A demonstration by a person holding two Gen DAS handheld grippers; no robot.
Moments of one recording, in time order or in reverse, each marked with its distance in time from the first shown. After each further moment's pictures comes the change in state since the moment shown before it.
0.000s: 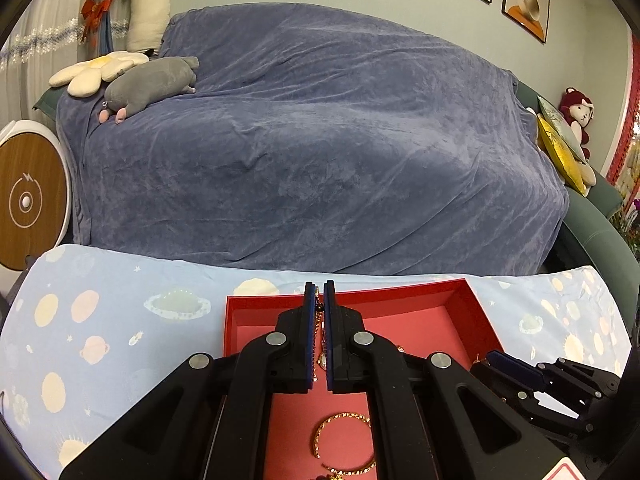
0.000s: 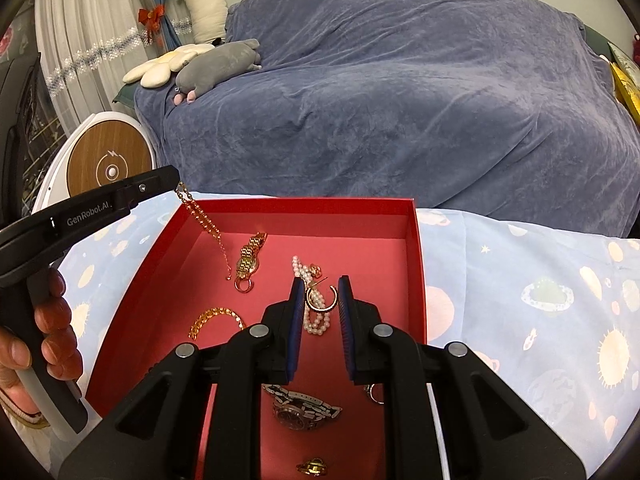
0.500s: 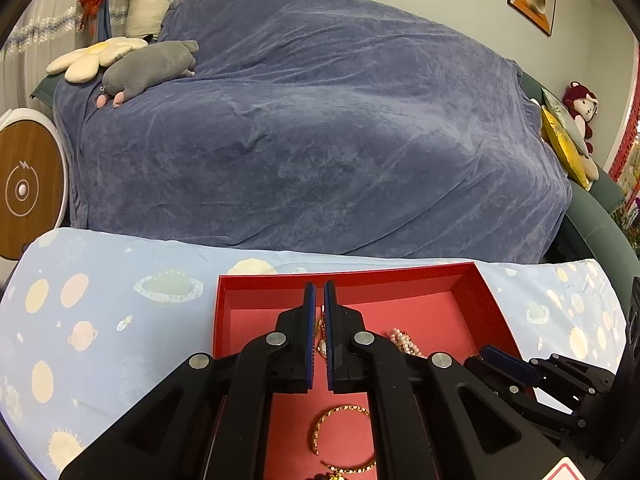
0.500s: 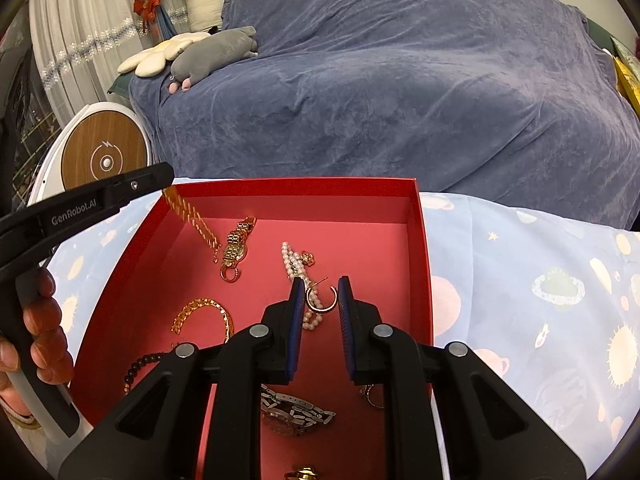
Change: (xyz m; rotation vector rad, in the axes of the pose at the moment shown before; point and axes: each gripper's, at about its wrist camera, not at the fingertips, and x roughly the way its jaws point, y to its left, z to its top) left arm 0.018 0.003 -0.010 -0.009 0.051 0.006; right arm 0.020 -0.006 -0.008 0.012 0.047 -0.005
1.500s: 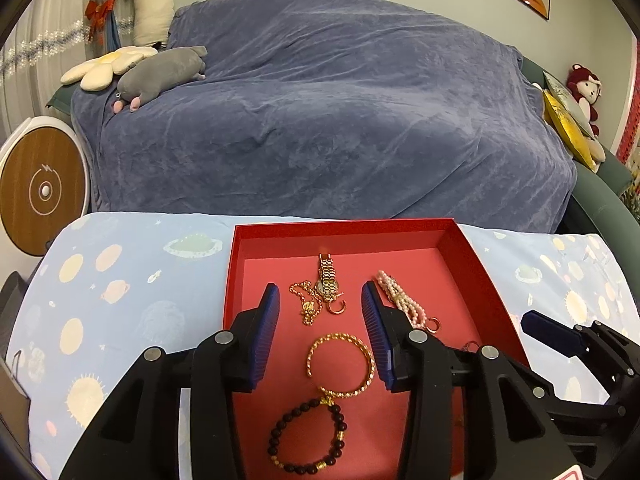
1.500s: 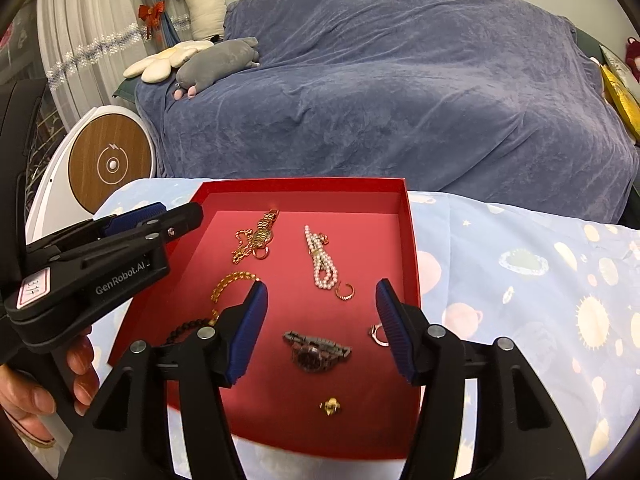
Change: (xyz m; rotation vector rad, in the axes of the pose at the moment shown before) left arm -0.054 -0.022 -0.040 0.038 0.018 0.062; right arm -0.070 0.023 -0.023 -0.014 -0.032 -0.031
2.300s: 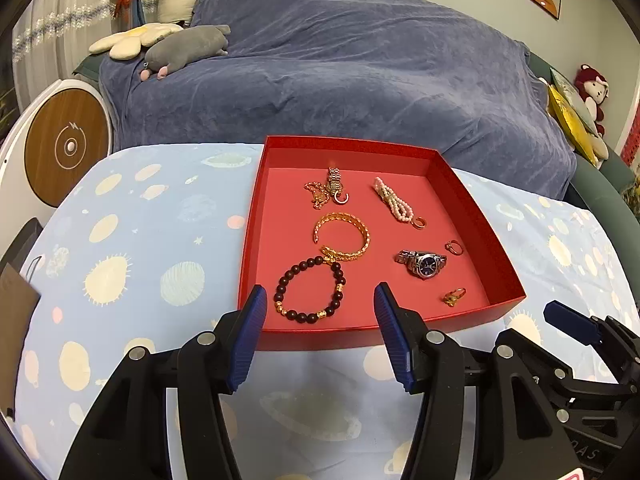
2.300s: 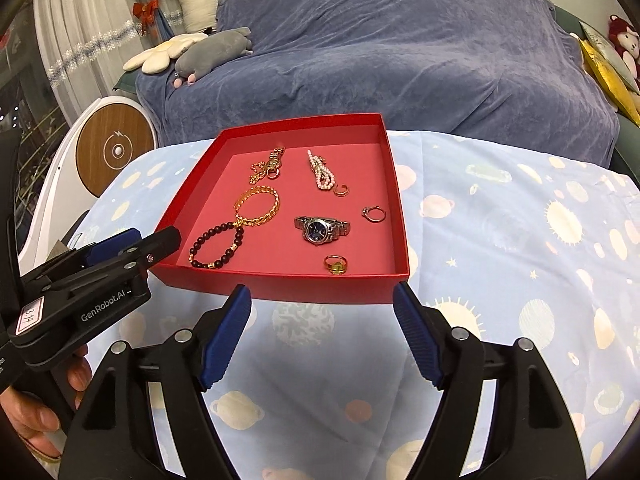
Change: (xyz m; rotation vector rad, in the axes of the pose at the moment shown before) left arm -0.064 -0.006 -0.090 -0.053 0.050 0.036; right arm -0.056 0.007 -0.077 0.043 0.045 -0.018
